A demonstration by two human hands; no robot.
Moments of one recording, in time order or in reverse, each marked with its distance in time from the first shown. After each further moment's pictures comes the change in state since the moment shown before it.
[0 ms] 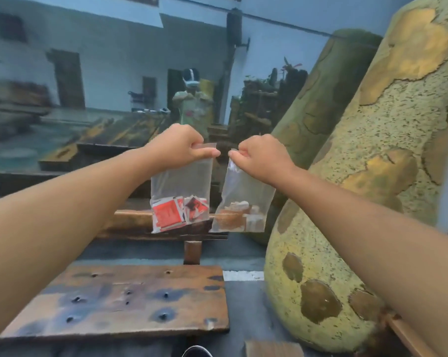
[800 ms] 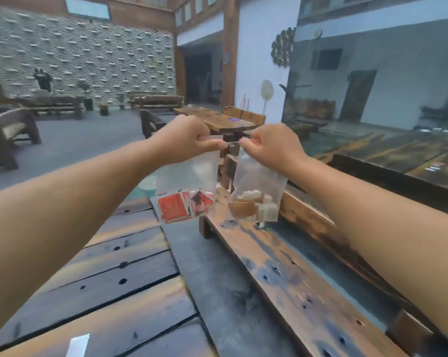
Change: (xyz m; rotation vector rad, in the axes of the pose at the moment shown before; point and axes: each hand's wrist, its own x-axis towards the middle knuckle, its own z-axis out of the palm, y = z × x) left_hand -0.272 -0.001 -0.192 0.685 0.169 -0.900; right_hand 0.058 -0.309 0.031 0.823 0.024 -0.857
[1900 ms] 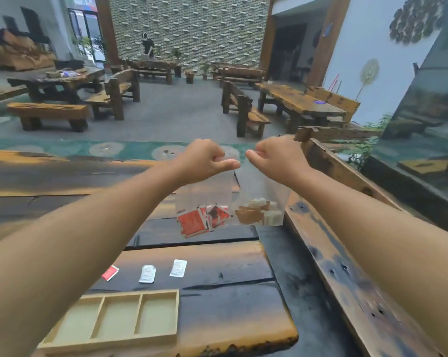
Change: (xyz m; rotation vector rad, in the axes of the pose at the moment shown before) left_hand -0.246 -0.140 -0.029 -0.045 -0.041 -0.370; right_hand -0.020 -0.241 0.134 0.194 -0.225 -0.239
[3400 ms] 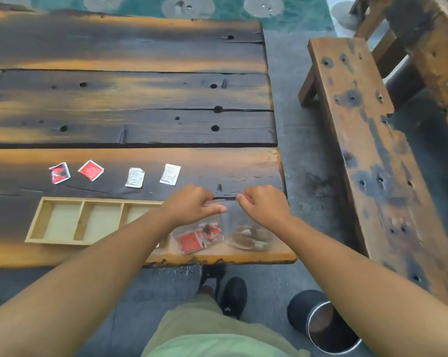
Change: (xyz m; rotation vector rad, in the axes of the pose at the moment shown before) left_hand -0.125 -0.071 0.307 -0.130 -0.579 -0.436; right_hand -0.172 0.100 0.291 0.176 -0.691 0.112
